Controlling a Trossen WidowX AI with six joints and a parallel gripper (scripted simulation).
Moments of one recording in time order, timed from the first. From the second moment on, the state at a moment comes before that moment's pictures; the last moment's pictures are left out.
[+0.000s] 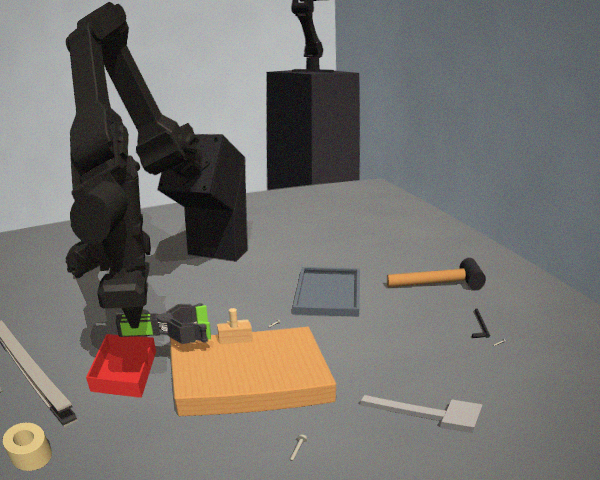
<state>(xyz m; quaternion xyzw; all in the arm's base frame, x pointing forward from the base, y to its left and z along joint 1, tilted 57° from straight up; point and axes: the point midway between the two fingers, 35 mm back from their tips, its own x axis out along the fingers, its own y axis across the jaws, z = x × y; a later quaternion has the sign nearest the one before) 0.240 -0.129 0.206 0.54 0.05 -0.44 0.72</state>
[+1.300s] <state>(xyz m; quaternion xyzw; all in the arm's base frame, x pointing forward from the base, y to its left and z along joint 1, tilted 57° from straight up) 0.247 -0.137 0.194 0.54 0.06 -0.44 0.72</state>
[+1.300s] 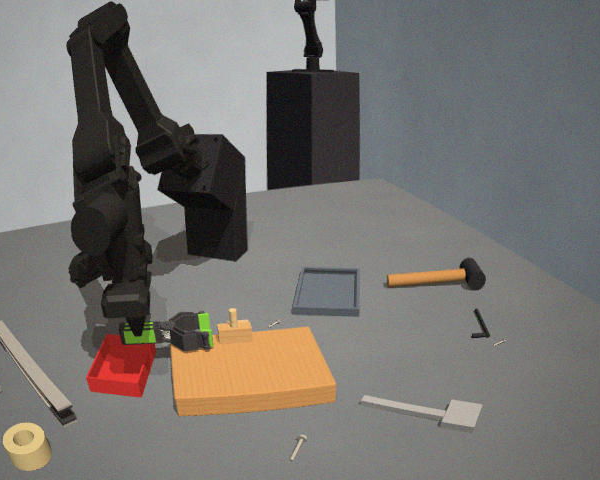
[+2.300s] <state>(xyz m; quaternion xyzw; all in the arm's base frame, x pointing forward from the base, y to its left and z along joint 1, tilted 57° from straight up) 0.253 -0.126 0.189 0.54 0.06 -0.43 0.72</state>
